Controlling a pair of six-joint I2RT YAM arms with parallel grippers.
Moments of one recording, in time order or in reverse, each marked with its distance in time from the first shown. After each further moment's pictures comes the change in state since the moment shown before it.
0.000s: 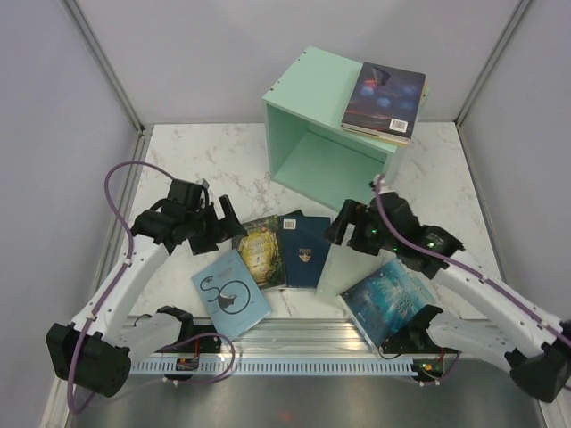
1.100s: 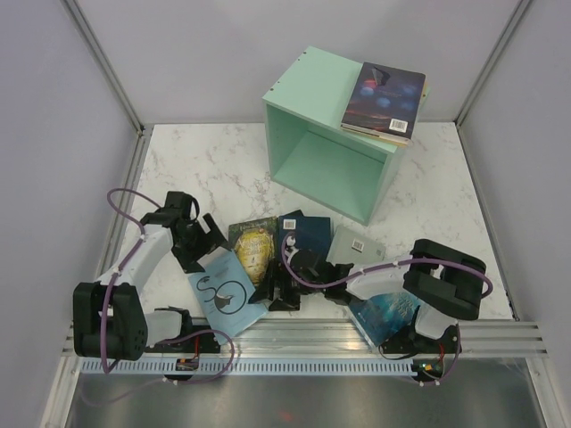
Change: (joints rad) left arm 0.242 0.198 -0.205 0.076 -0.011 -0.026; right arm 0.556 0.738 -0.272 1.064 -0.211 0.446
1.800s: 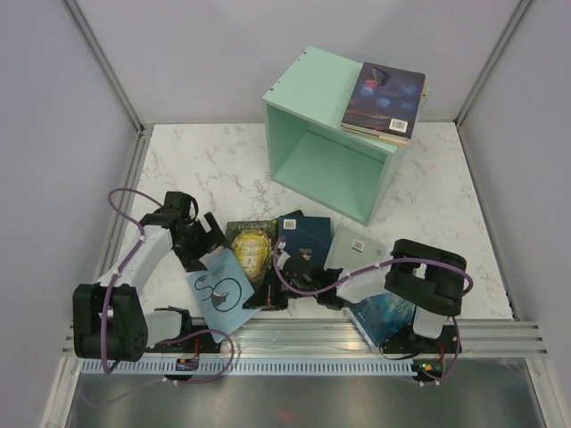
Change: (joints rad) left arm 0.006 0.004 -0.011 0.029 0.048 0.022; right arm 0.061 0.137 0.017 0.269 0.012 0.070
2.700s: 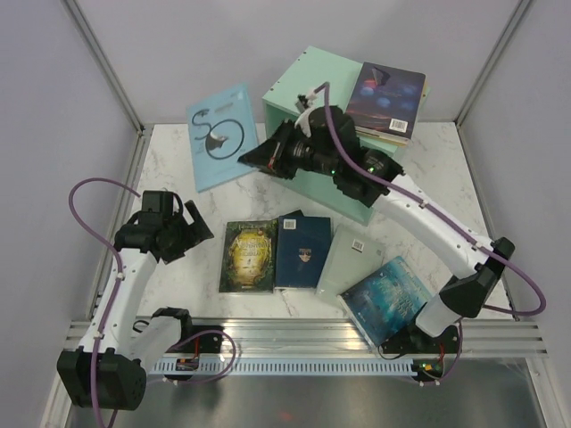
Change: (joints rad) left arm 0.014 -0.292 0.116 -0.142 -0.219 0.065; right arm -0.349 -0.174 1.114 -1.125 0.055 -0.278
